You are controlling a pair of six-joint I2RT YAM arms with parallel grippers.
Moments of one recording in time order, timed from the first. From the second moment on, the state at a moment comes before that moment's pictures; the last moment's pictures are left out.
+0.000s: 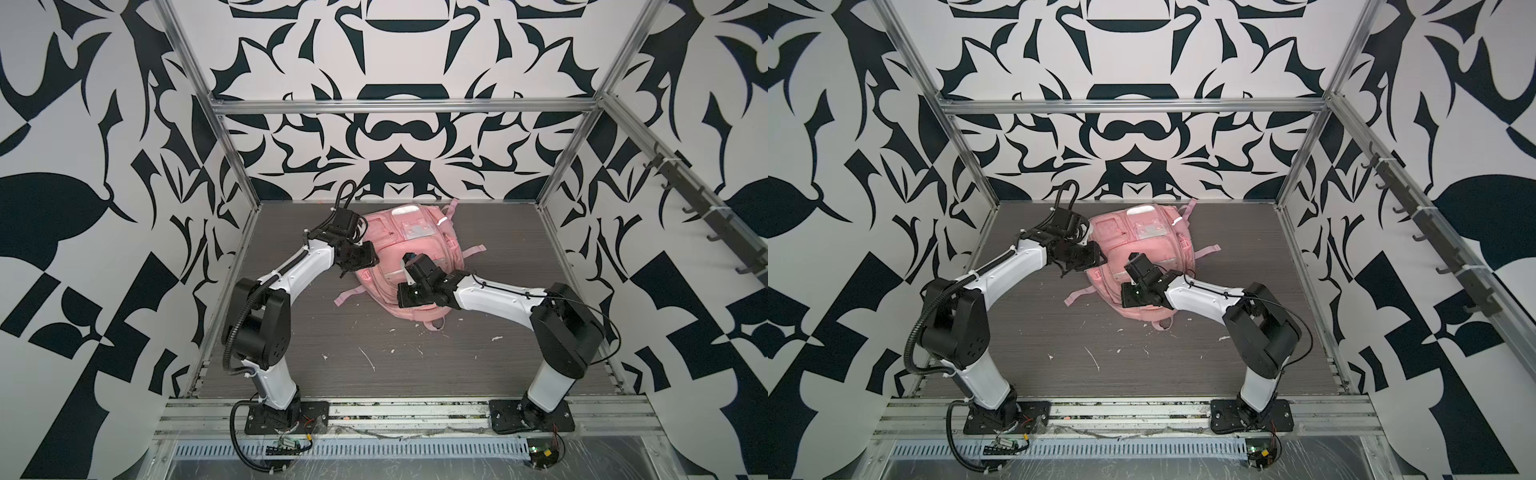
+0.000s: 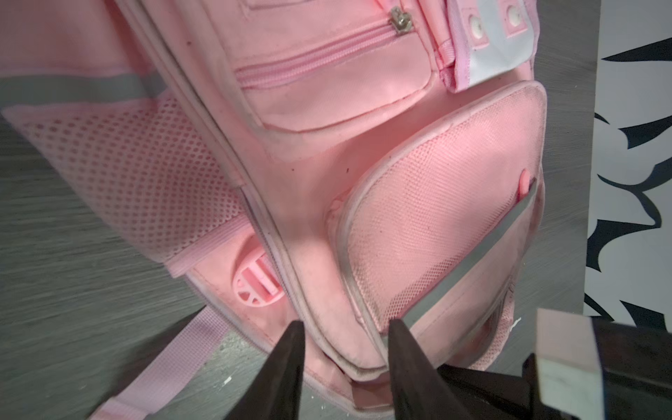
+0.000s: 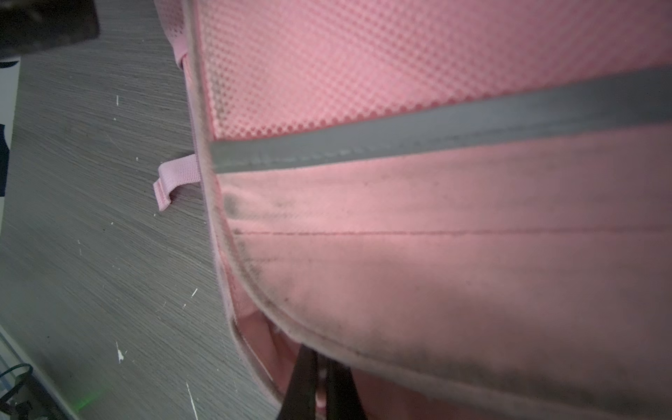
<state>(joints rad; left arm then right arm) -0.40 1.73 1.32 -0.61 0.34 -0.47 0.78 1.74 1.11 -0.31 -0.12 0.61</state>
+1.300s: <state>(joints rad) -0.44 1.72 1.19 -0.51 0.43 -0.52 0.76 1.61 1.04 -0.38 -0.10 0.51</state>
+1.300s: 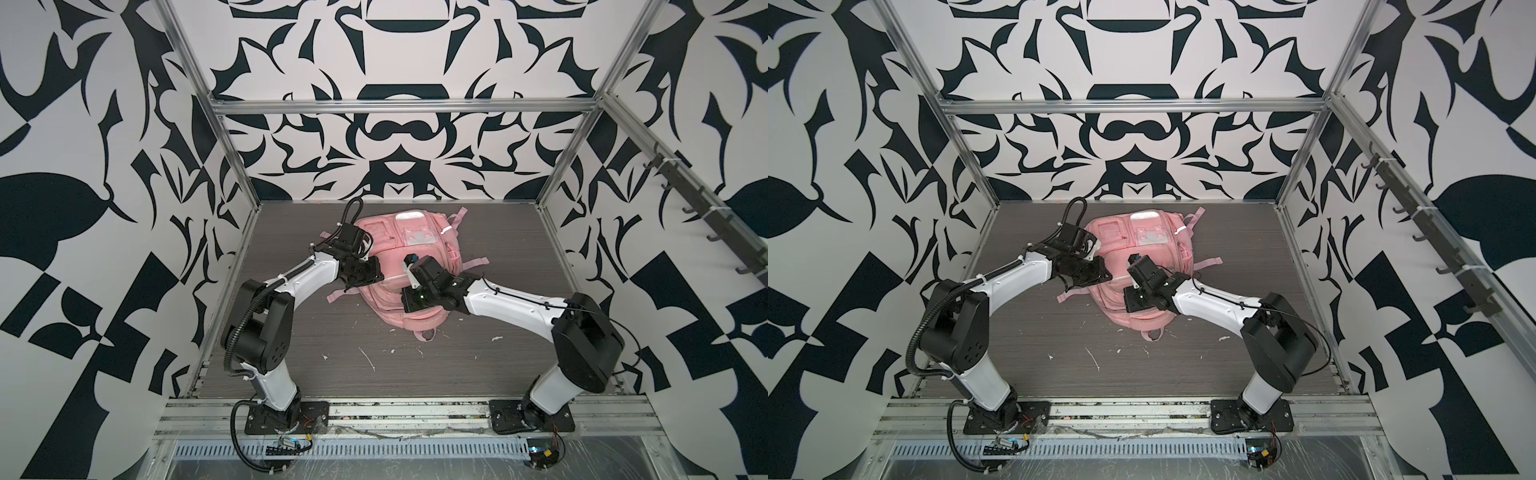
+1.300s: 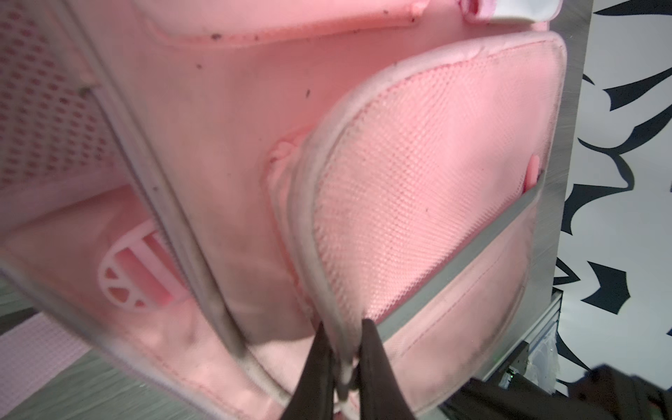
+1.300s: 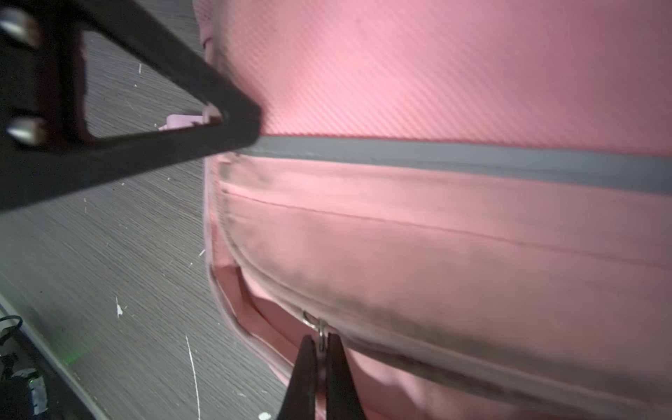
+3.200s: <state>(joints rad) -0.33 1.56 1.04 -0.54 0.41 -0.54 0.84 1.72 1.12 -0.37 -0.15 0.55</state>
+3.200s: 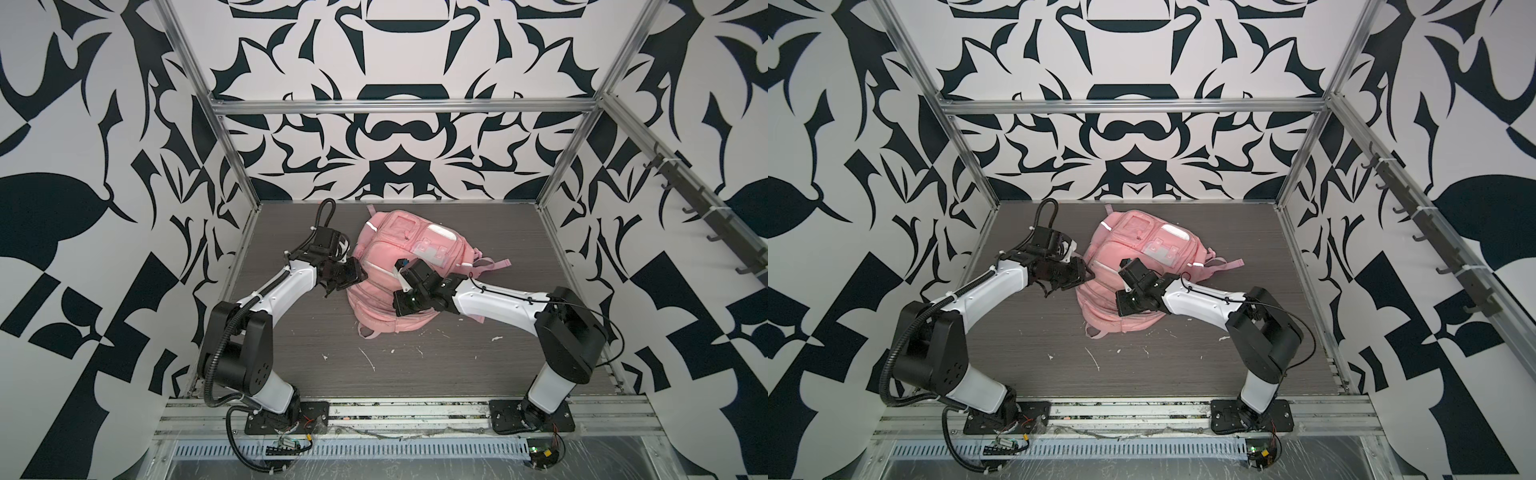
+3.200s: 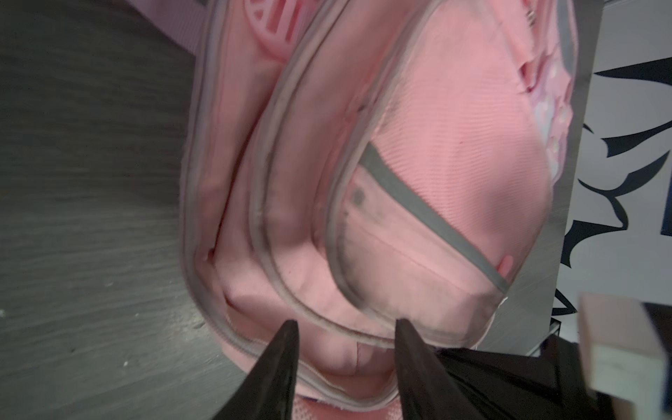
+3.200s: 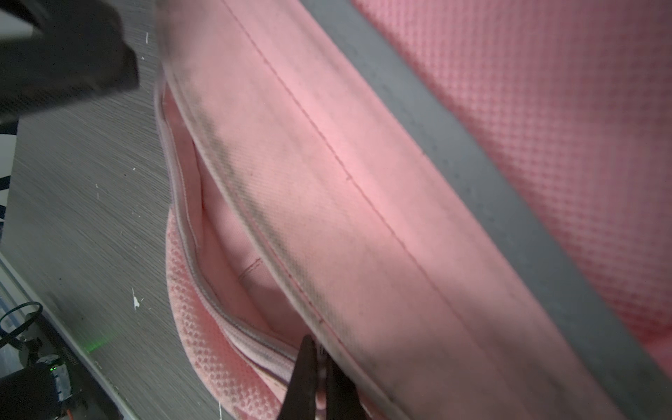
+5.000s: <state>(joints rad) -0.42 1.64 1.04 -0.37 0.49 -0.66 0.68 1.53 0.95 -0.40 -0.20 0.47</state>
